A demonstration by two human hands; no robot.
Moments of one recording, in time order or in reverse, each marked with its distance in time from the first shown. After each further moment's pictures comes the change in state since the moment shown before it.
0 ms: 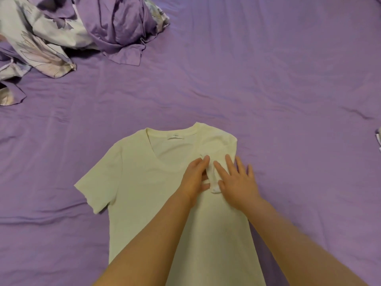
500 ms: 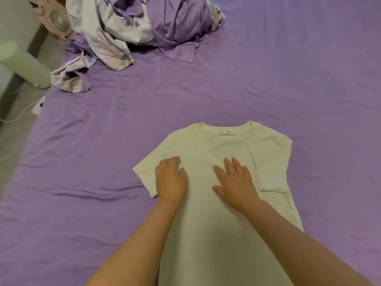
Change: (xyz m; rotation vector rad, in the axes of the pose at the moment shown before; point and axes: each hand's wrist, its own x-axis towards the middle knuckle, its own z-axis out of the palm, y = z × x) left_hand -0.038 -0.004 -0.178 0.869 0.682 0.341; right_hand 0.008 -0.135 0.000 0.040 -0.026 -0.223
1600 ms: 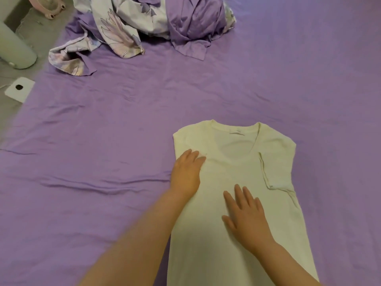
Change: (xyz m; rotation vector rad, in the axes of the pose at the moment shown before) left_hand 0.022 -0.030 0.008 0.285 -0.225 0.508; right_hand -0.075 -0.034 0.051 -0.120 -0.082 0.140
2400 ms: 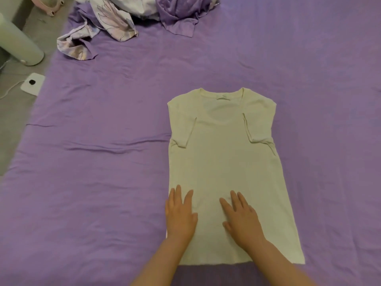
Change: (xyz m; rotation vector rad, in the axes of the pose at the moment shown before) left_hand -0.232 0.051 0.070 0.026 -0.242 -0.336; right_hand -0.126 0.002 0.086 0.080 -0.069 -0.030
